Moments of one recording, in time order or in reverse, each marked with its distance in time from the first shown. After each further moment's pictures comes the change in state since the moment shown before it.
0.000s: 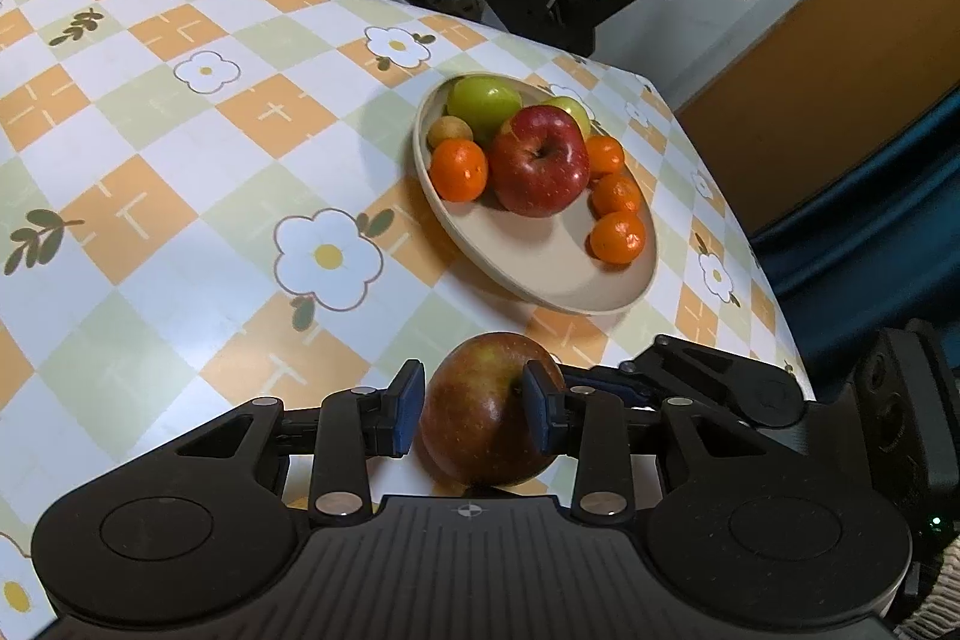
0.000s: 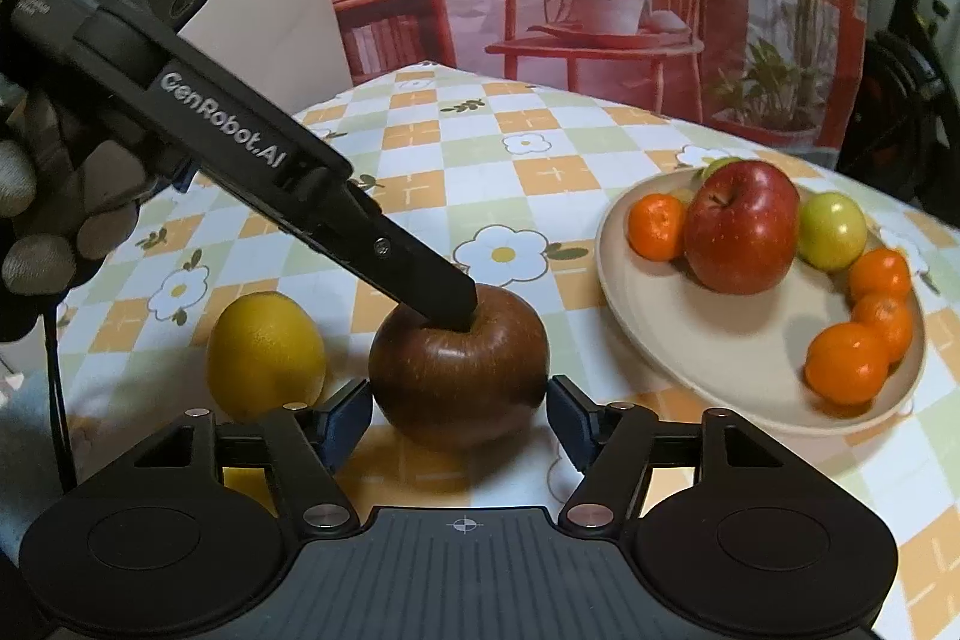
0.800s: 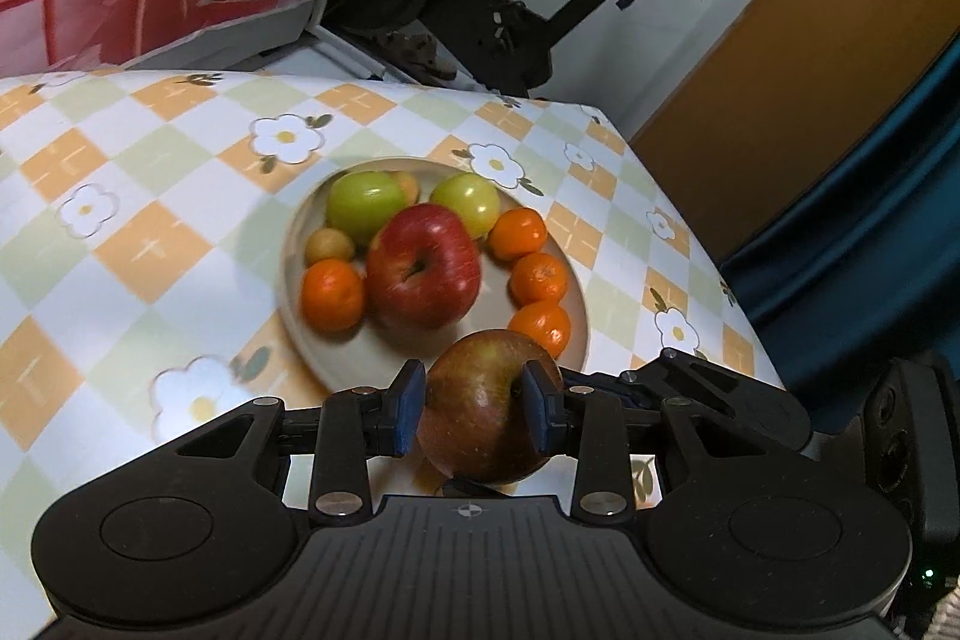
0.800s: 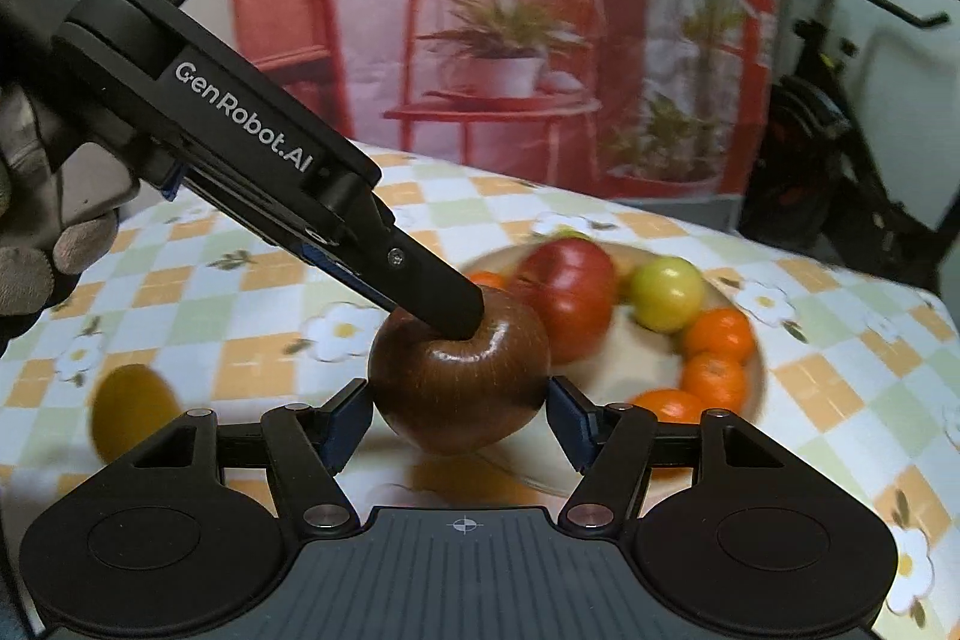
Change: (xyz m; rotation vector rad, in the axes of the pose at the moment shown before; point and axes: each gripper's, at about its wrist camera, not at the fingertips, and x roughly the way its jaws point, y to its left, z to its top) left arm 0.034 -0.068 0.050 0.115 -0.058 0.009; right arm -0.032 -0.051 0.012 0.033 -0.125 -0.189
